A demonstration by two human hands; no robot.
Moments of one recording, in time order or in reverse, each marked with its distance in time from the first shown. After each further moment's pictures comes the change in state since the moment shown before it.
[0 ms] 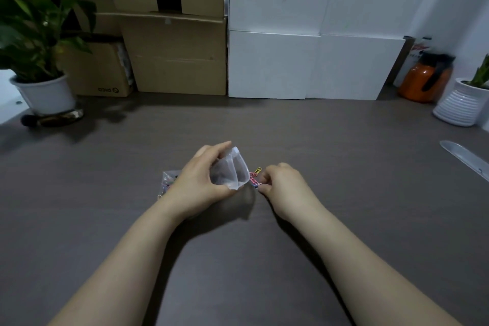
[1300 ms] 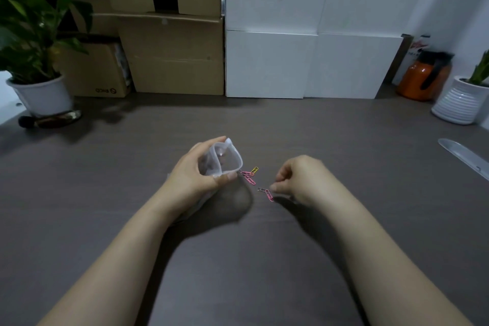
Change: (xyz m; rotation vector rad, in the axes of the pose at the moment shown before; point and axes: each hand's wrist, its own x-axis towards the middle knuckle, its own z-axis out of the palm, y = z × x) left_hand -0.004 0.020 -0.002 -0.285 0.065 -0.073; right_hand -0.006 0.009 -0.049 0.031 -0.131 0.170
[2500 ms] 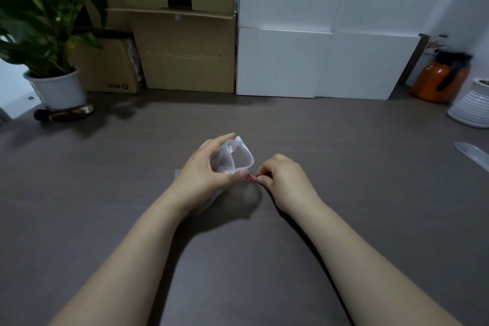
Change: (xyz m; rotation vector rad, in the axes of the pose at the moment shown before) left_hand 0.000 -0.002 -0.004 0.045 0.037 -0.032; right_hand 0.032 -0.011 0.059 -0.003 0.202 -0.334
